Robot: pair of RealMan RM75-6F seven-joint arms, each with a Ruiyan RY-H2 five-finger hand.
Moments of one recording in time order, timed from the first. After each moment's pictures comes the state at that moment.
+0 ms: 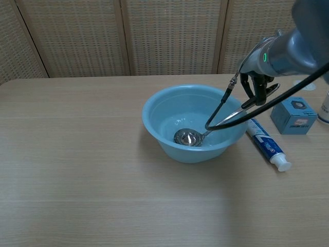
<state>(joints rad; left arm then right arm) -0.14 -1.02 -0.08 -1.64 1.33 1.31 -0.11 1.17 -1.54 0.39 -1.54 0.14 1.24 -1.41</state>
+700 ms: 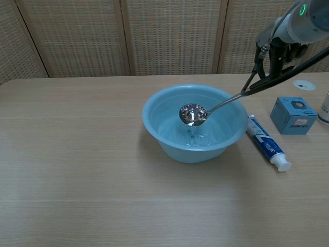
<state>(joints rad) -0.14 -1.02 -0.07 -1.65 1.34 1.32 -0.10 1.14 -1.31 0.46 -1.73 0.26 1.18 -1.30</state>
